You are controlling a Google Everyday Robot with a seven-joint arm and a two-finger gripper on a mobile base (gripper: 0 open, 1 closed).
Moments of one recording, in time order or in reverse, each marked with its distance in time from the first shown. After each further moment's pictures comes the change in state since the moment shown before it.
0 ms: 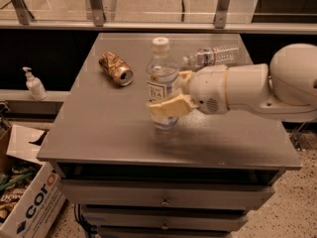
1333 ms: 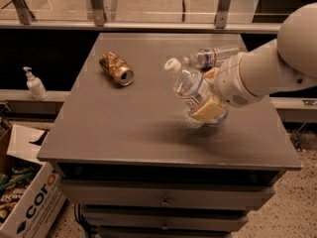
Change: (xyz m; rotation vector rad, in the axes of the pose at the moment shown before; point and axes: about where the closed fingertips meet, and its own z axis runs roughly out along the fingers) arm 0.058 -0.042 -0.064 0.114 0.549 -0.281
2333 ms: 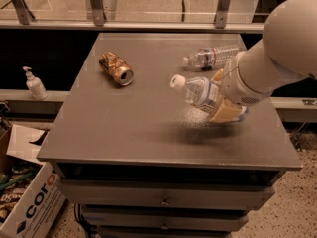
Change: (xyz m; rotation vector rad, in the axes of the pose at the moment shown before) arm 0.036 -0.007 -0.017 0.015 0.269 -0.197
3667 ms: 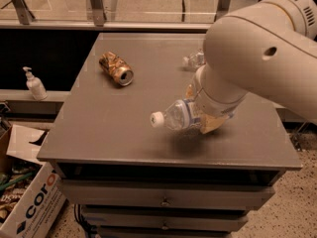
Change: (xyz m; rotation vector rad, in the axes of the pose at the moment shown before) arm -0.035 0.028 0.011 -0.075 0.148 -0.470
